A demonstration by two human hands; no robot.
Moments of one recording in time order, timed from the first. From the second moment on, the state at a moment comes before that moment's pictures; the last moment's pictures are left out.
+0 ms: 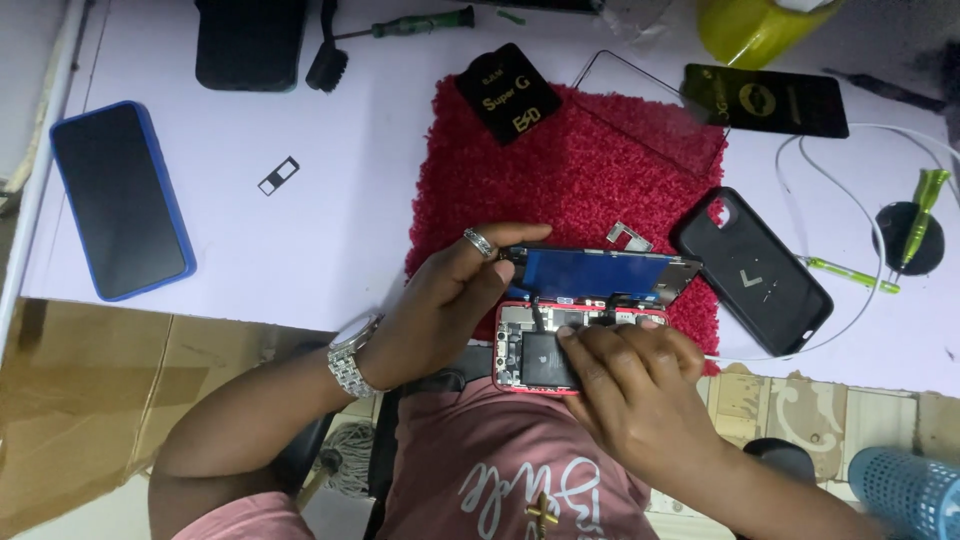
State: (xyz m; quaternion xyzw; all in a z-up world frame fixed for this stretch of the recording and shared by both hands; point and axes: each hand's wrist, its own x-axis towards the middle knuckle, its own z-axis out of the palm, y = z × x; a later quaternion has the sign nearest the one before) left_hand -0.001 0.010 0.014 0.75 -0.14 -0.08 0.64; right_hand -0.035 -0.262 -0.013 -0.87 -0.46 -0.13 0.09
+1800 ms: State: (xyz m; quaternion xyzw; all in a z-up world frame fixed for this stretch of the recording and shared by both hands) left_hand -0.002 0.004 -0.001 0.76 -0.12 -0.08 0.64; right_hand -0.034 -0.318 0.044 -0.92 -0.38 -0.11 0.04
